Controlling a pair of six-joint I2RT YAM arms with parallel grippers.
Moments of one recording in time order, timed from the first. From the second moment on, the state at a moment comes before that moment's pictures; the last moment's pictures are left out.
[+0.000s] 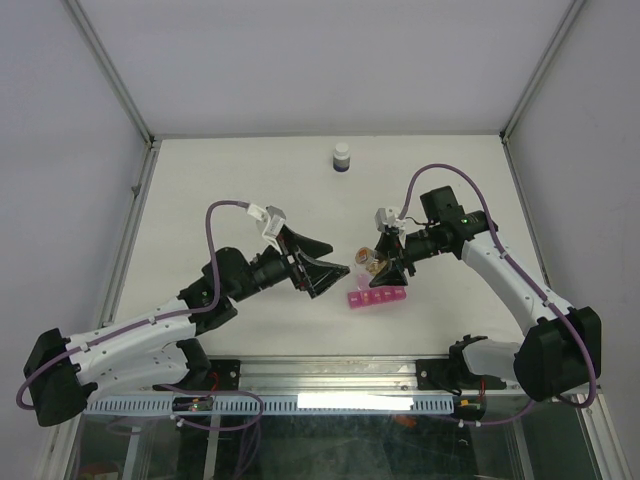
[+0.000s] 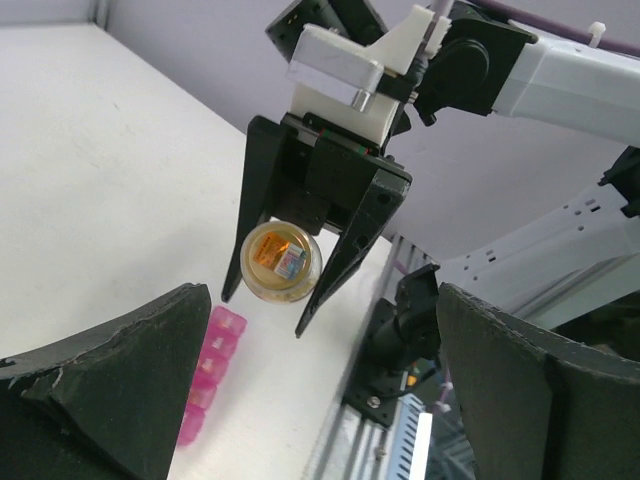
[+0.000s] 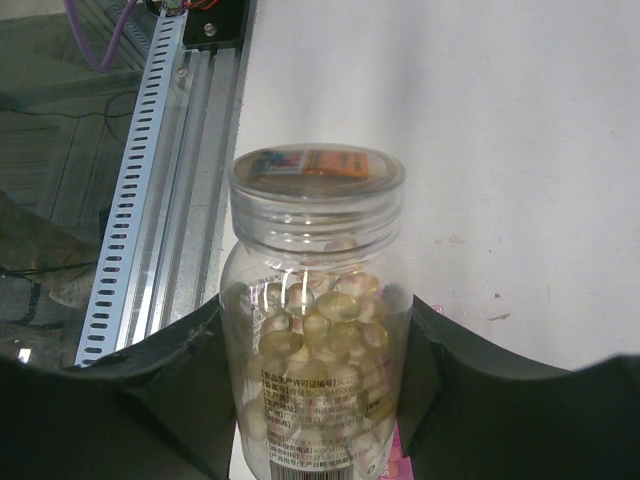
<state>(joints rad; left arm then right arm) -0.98 0.91 0.57 0.49 0.14 -0.56 0.35 1.24 0.98 -0.89 -1.14 -0.94</state>
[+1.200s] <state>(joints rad) -1.01 1.22 0.83 0.27 0.08 -0.63 0.34 1.24 0.98 -0.89 -1.14 -0.94</state>
